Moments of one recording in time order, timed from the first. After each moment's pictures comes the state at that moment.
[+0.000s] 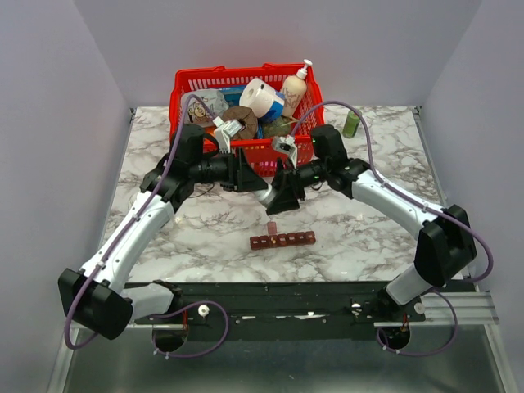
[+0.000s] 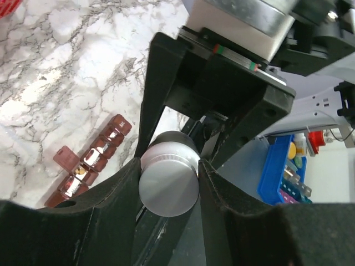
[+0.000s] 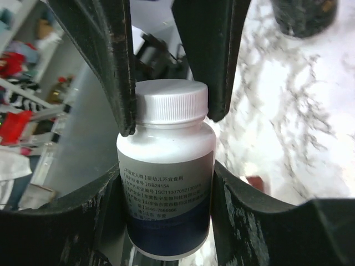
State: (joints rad) left arm -0.42 1.21 1.17 -0.42 0.80 -0.52; right arm 0.60 1.57 1.23 -0.21 -1.22 -0.01
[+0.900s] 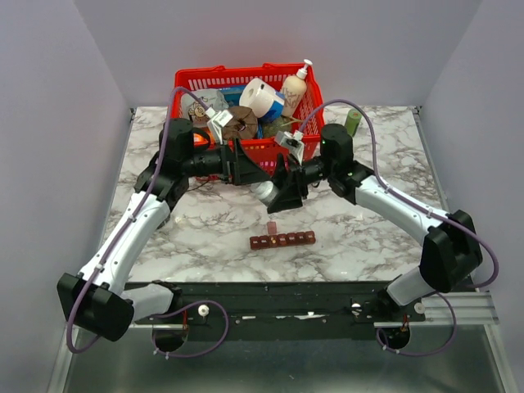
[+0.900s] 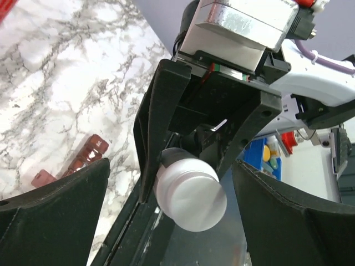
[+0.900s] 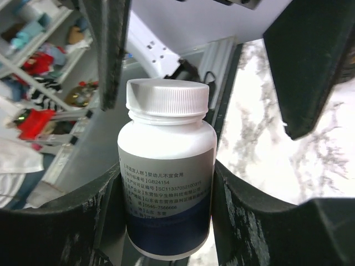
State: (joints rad) left arm -0.36 1.20 1.18 -0.27 0.93 -0.64; right arm 0.60 1.53 1.14 0.24 -1.36 0.30
